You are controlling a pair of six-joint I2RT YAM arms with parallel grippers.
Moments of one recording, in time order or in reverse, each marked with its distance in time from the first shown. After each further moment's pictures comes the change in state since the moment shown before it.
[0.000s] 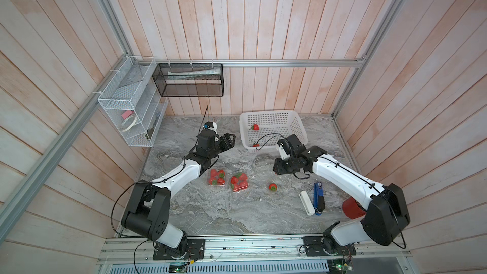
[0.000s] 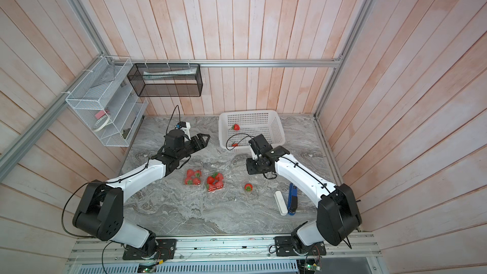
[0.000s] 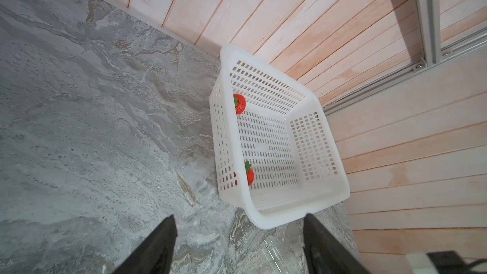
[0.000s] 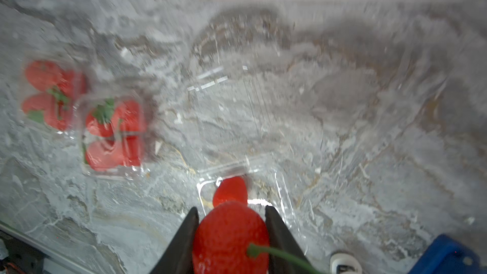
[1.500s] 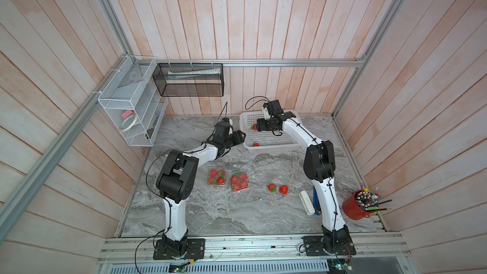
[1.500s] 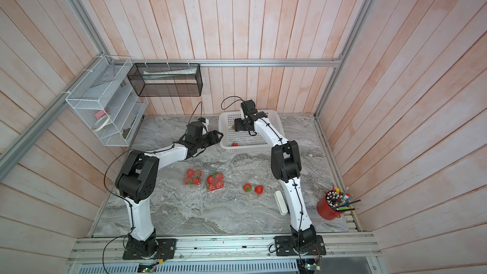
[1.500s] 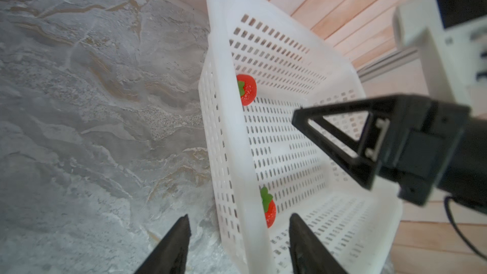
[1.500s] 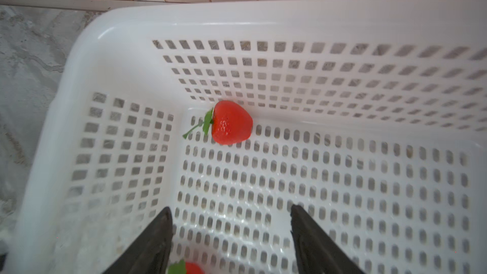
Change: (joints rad) left arm -0.025 0.474 0.364 -0.015 0.097 0.066; right arm -0.171 1.035 1.244 0.071 -0.011 -0.199
